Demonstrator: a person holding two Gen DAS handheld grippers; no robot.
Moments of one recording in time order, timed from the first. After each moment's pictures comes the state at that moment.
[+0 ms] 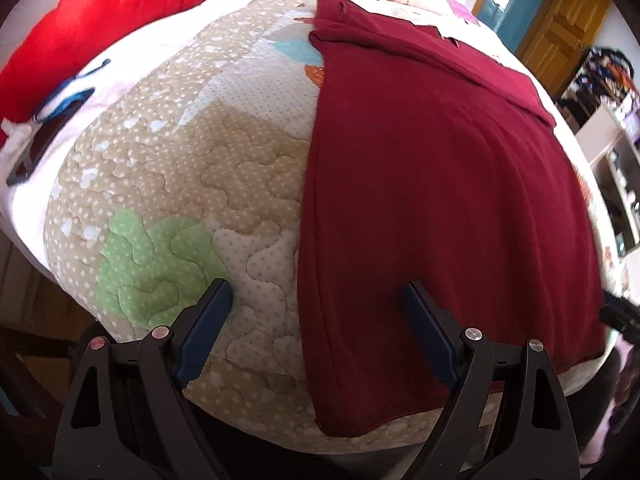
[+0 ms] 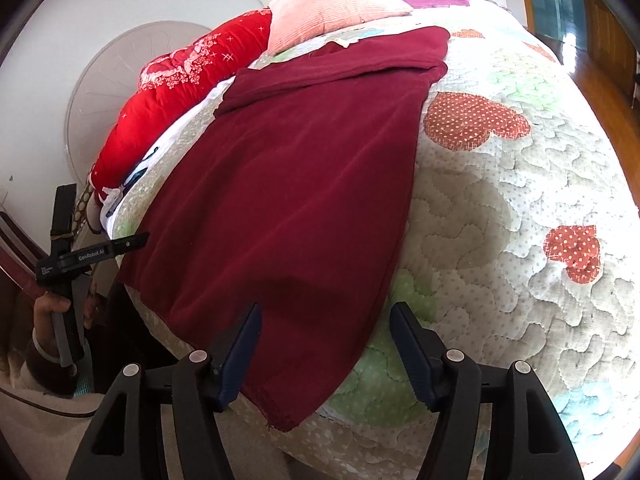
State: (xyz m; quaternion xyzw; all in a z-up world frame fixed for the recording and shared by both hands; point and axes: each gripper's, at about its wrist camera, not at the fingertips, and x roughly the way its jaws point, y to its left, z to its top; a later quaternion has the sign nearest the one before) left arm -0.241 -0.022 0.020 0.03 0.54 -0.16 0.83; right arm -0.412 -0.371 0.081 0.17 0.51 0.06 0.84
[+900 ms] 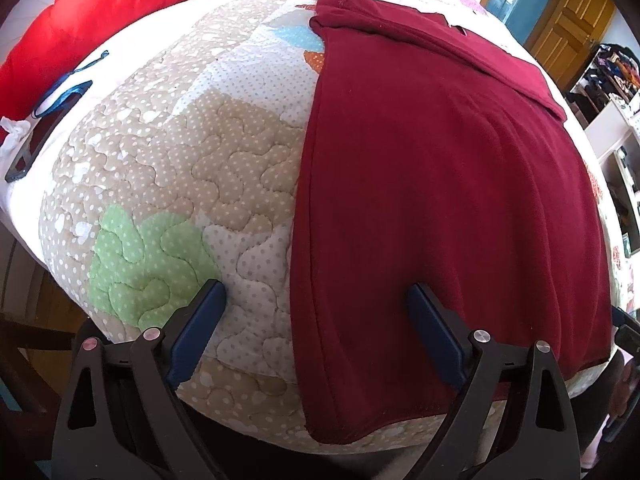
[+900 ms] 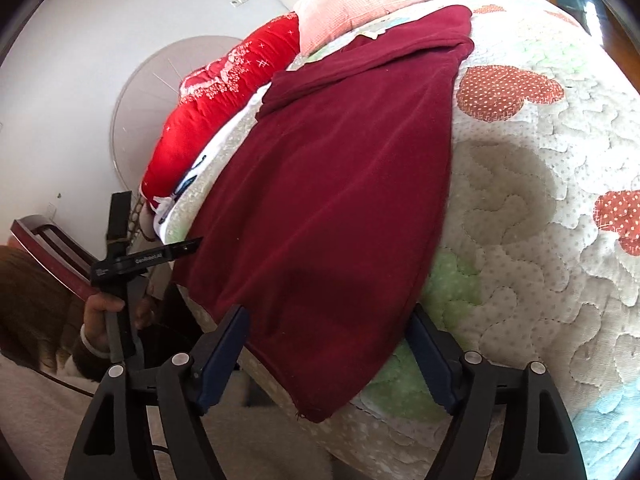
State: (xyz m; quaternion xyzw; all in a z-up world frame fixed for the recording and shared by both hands) left arm -0.228 -0.034 0.011 0.03 0.56 -0.14 0.82; right arm -0.426 -0.375 0.071 0.26 0.49 0.14 0.82
